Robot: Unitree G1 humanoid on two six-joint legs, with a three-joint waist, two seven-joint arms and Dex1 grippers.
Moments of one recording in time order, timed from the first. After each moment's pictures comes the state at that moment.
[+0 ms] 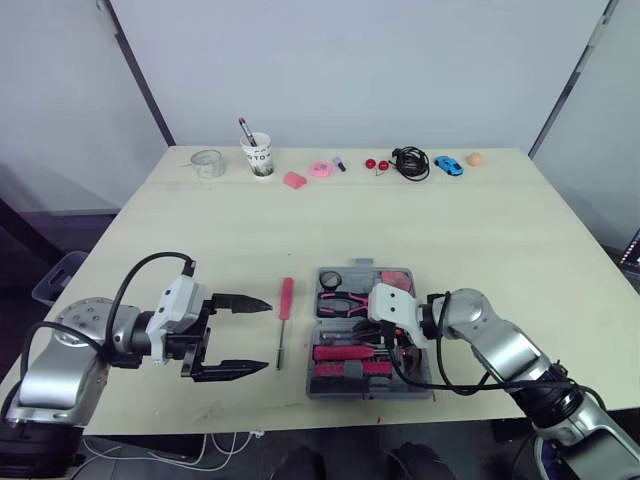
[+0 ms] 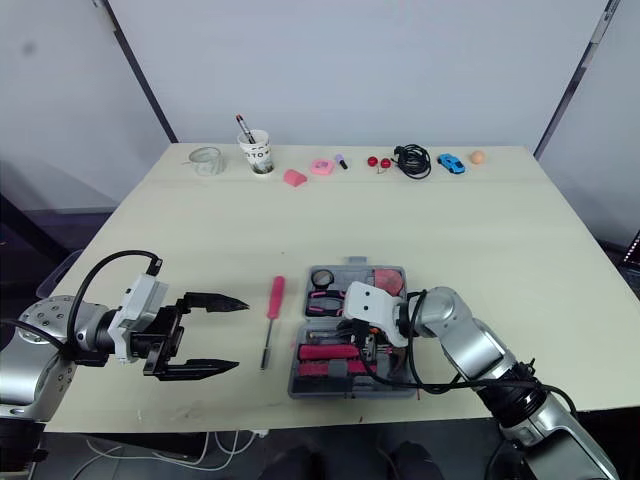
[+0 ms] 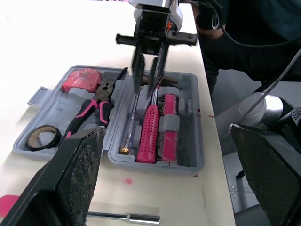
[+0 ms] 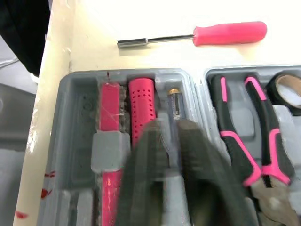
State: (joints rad) left arm -0.08 0.91 0.19 -0.10 -0.55 0.14 -1.50; right arm -0.49 -0.44 0.49 -0.13 0.05 0.47 1.02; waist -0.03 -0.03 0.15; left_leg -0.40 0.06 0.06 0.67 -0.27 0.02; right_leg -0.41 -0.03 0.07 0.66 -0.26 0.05
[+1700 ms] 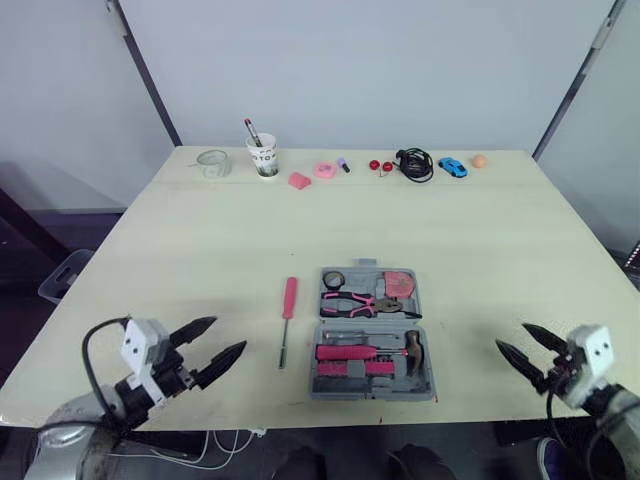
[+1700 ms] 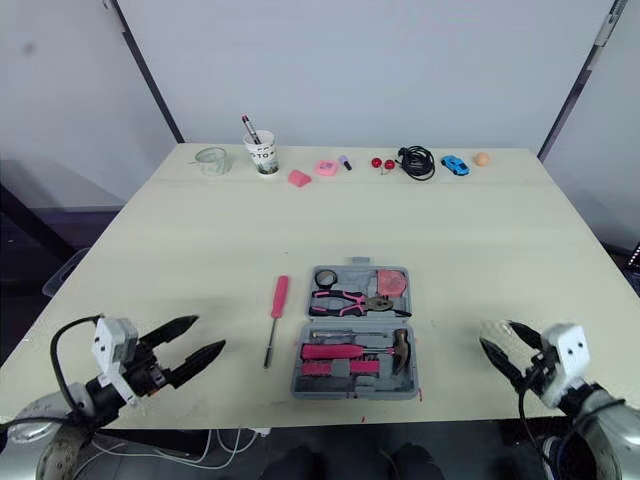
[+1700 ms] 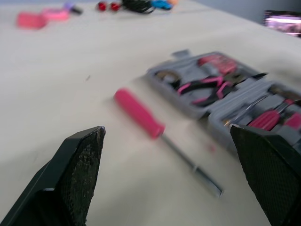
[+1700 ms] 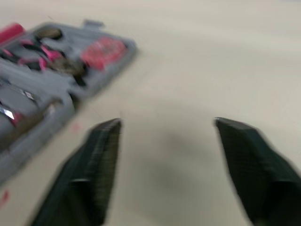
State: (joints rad) left arm 0.26 0.59 0.39 -0.04 -0.53 0.10 -0.99; right arm 0.25 -0.46 -0.36 -0.04 0.41 0.08 0.84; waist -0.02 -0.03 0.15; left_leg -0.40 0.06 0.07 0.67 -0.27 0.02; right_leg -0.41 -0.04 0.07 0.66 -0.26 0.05
